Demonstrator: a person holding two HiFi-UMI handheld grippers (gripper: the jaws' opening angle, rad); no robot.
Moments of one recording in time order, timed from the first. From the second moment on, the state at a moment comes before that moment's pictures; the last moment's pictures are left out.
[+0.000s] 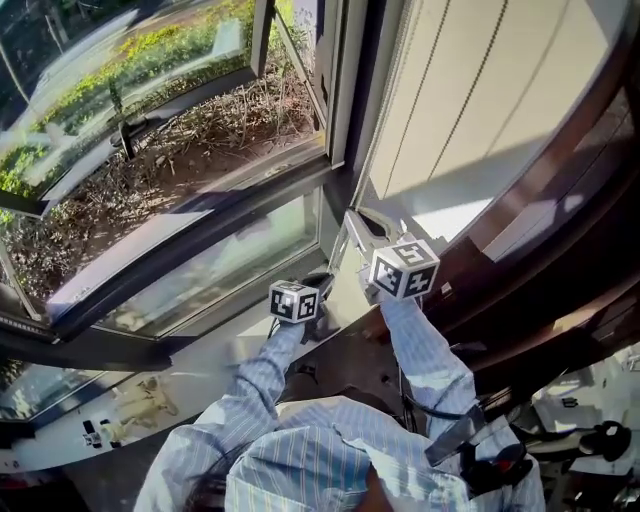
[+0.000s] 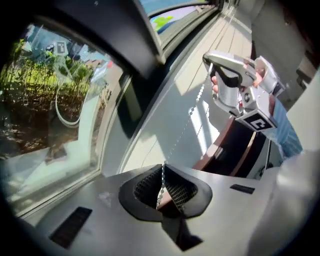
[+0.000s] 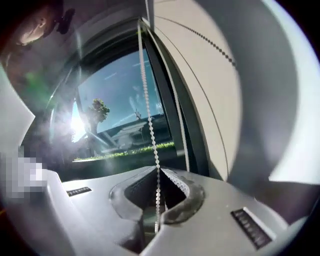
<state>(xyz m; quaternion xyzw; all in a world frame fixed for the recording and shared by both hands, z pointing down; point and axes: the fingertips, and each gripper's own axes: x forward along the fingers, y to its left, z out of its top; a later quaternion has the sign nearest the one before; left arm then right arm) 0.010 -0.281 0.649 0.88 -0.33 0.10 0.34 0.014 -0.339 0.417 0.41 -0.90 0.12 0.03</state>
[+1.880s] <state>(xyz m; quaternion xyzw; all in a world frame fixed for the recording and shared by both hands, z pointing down) 0.007 -0.337 0.213 0.93 -0.32 -0.16 0.00 0.001 -0.294 0.598 0.44 -0.86 0.23 0.15</state>
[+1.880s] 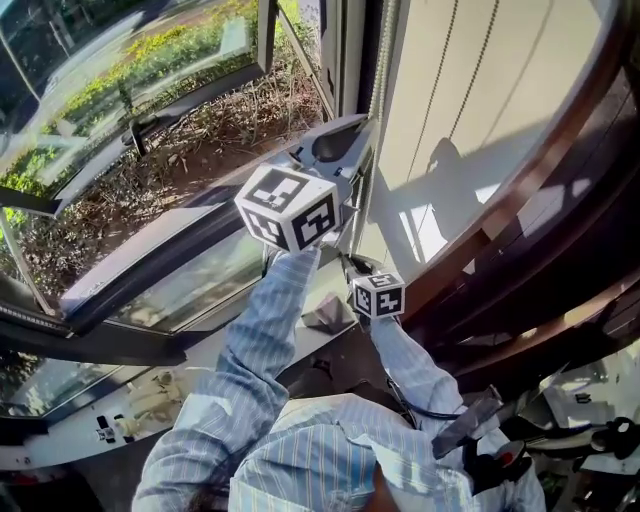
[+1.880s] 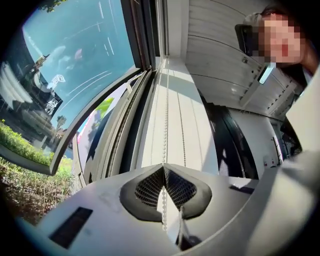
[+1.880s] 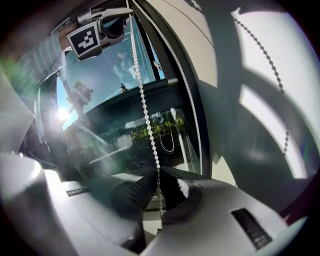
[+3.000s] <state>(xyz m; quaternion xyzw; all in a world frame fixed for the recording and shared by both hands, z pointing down) -0.002 -0.286 0.421 0.92 -0.32 -0.18 0.11 0.041 -0.228 0.671 0.42 -0.83 0.27 0.23</state>
